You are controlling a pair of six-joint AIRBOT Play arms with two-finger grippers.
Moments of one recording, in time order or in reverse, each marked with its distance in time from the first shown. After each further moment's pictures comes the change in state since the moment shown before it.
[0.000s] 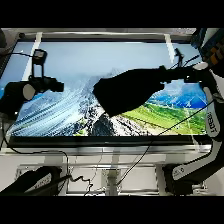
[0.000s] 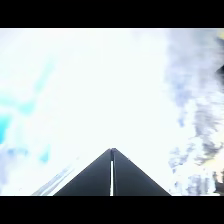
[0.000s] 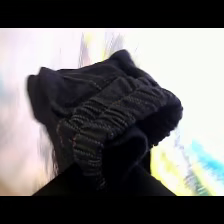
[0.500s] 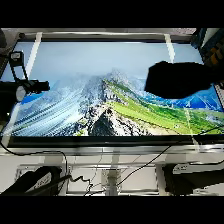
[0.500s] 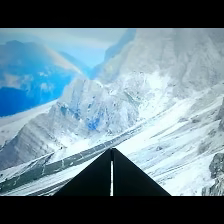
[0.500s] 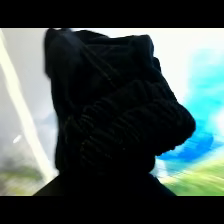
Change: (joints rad) left arm 0.063 0.023 -0.001 0.199 -0.096 -0.294; right arm -0.475 0.198 0.023 -0.396 0.036 0.377
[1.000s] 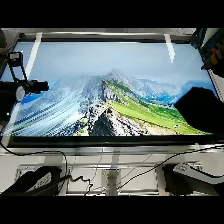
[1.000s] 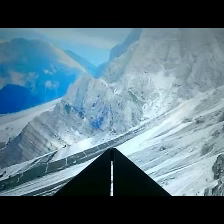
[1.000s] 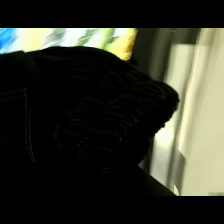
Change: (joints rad) left arm 0.002 0.000 0.000 0.014 -0.006 -0.019; right arm -0.196 0.275 -0.280 -0.768 0.160 0.742
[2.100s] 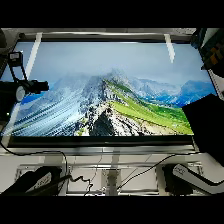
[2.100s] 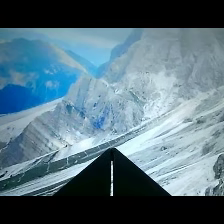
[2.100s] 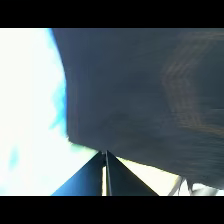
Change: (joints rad) left arm 0.000 0.000 0.000 0.001 0.000 -0.001; right arm 0.320 0.069 -0.095 0.283 -0.193 -0.340
